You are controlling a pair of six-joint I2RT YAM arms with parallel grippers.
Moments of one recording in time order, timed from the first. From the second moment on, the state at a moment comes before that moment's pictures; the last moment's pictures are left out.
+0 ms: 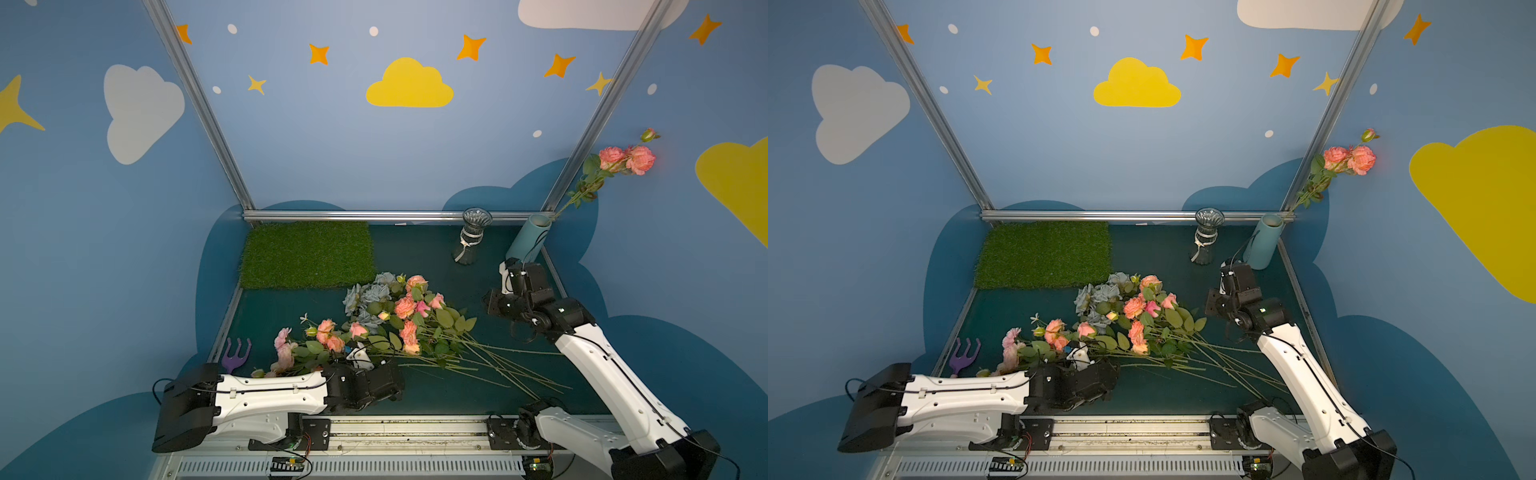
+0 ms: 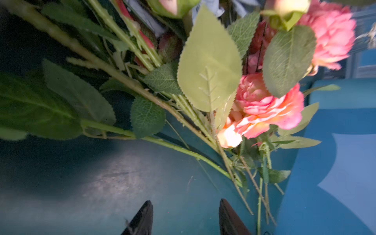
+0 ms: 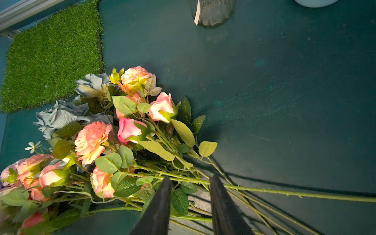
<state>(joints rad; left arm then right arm) -1.32 1.16 0.60 -0.42 -0.45 -1.93 0.38 1.05 1.01 -0.82 0.00 0.46</state>
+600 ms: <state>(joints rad) -1.29 1.31 0.50 -0.20 -0.50 -2.09 0.38 1.01 0.96 -0.78 -0.07 0.45</state>
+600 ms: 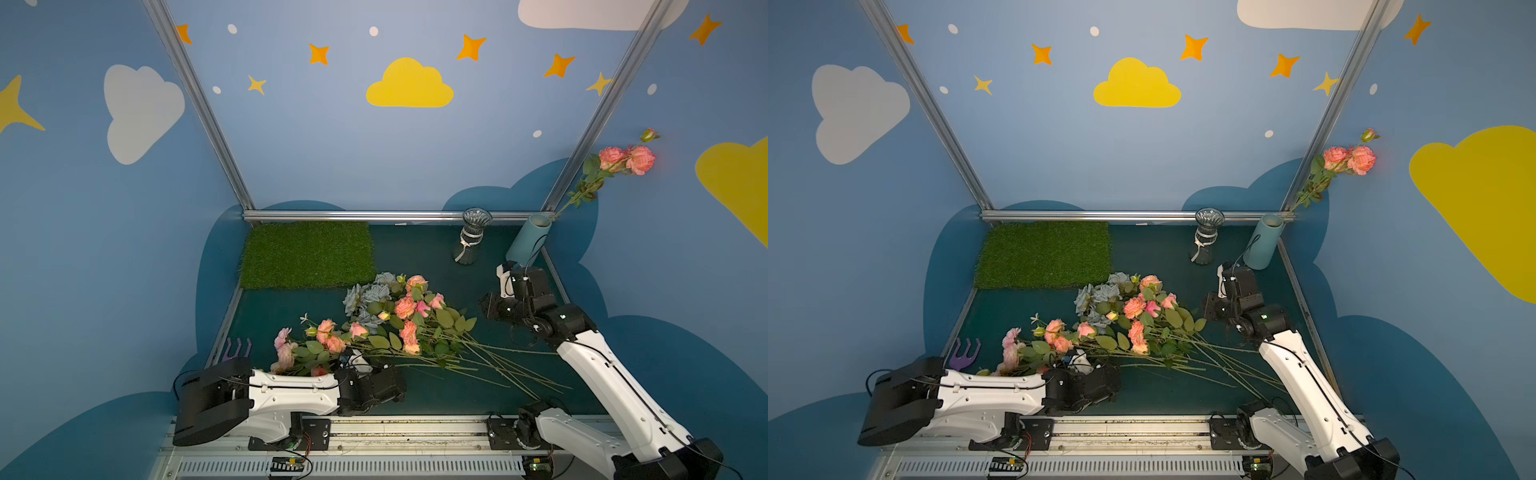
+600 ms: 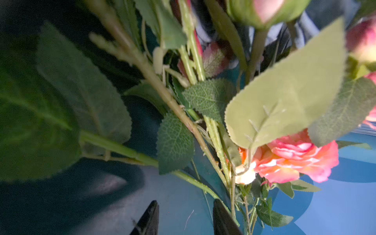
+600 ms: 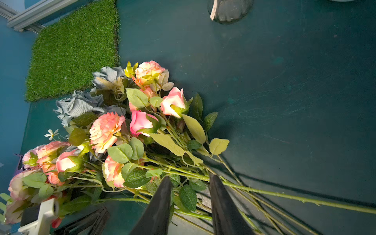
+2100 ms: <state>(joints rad) -1.34 1.38 0.50 -0.30 -0.64 -2.09 0.37 0.98 0.93 -0.75 -0.13 0.46</state>
